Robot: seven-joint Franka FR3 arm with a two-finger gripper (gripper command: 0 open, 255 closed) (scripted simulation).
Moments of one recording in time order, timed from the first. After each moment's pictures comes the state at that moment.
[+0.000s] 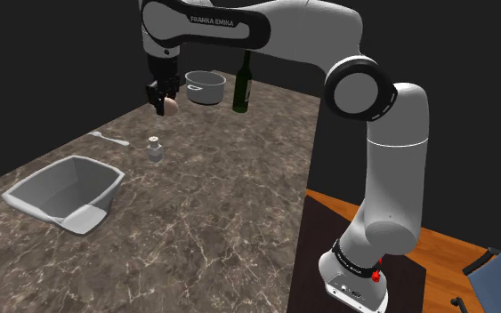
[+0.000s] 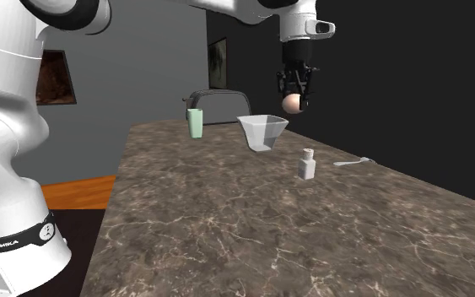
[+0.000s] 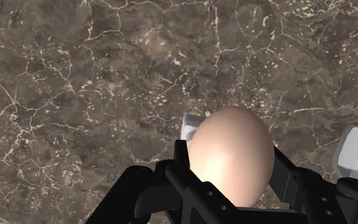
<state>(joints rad) 0.12 0.44 0.22 -1.22 -0.13 1.69 -0.11</state>
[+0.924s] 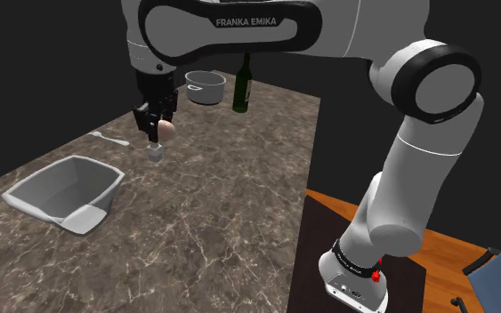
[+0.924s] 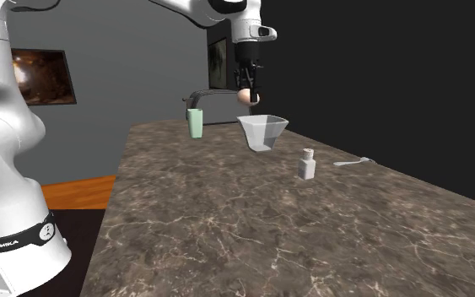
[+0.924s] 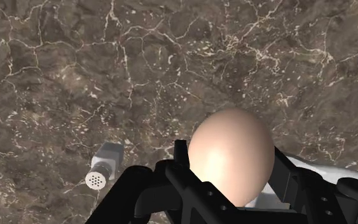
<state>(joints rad) 0.22 0.14 0.30 -1.61 -0.09 1.78 0.09</state>
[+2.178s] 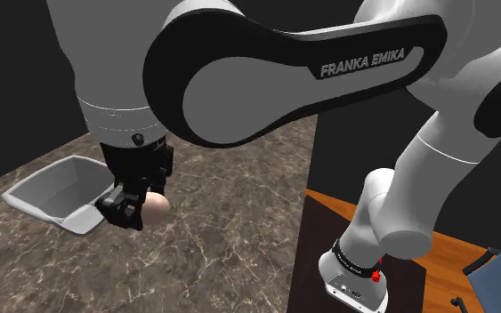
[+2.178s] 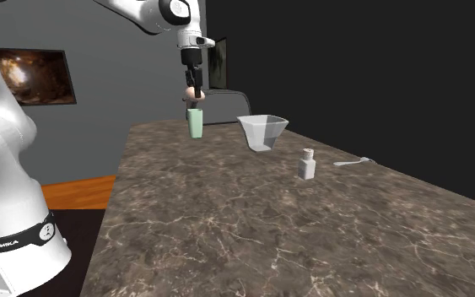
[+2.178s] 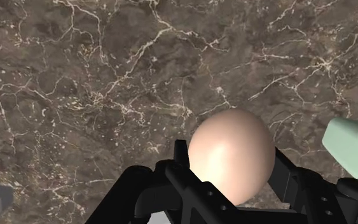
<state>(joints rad) 0.42 -0.03 0.49 -1.81 -0.04 1.80 0.48</state>
